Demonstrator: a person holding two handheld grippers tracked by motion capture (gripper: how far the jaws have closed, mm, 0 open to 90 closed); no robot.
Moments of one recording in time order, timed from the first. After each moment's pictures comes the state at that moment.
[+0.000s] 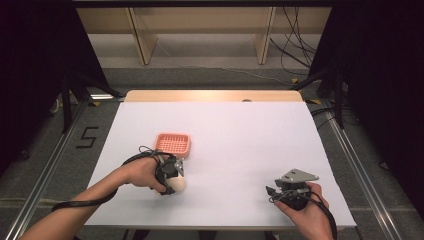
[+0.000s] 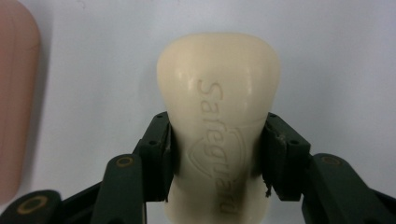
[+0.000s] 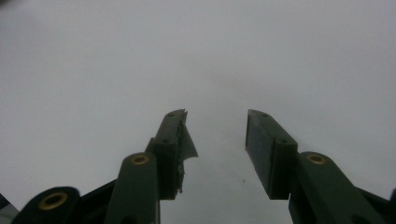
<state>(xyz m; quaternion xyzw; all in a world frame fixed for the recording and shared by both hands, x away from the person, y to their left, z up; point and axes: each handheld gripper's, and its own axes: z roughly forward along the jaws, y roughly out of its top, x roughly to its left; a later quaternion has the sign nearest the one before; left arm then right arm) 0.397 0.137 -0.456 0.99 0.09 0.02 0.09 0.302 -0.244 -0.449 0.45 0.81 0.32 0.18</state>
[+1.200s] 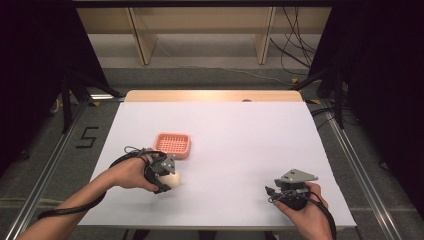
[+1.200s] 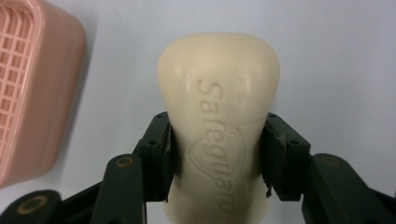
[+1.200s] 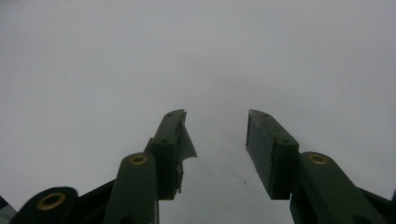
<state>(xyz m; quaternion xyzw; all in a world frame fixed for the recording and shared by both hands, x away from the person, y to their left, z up) 0.387 0.159 -0.437 0.98 0.09 0.06 0.14 0.302 -0.243 -0.450 0.45 0.81 0.32 0.18</state>
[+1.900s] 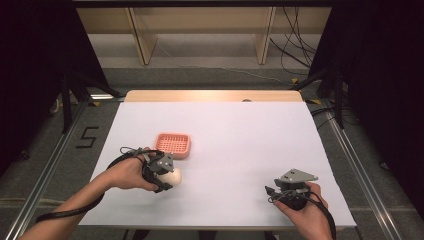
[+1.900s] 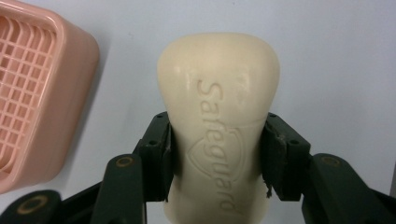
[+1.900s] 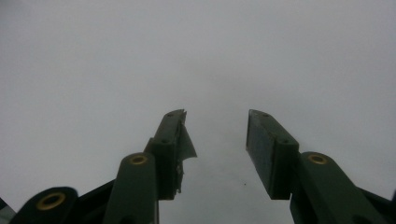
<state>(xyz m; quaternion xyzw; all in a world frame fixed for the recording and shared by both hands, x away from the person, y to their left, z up) 0.385 0.163 -0.432 0.97 0.10 0.07 0.19 0.303 -0.243 -0.450 0.44 0.82 0.32 0.19</state>
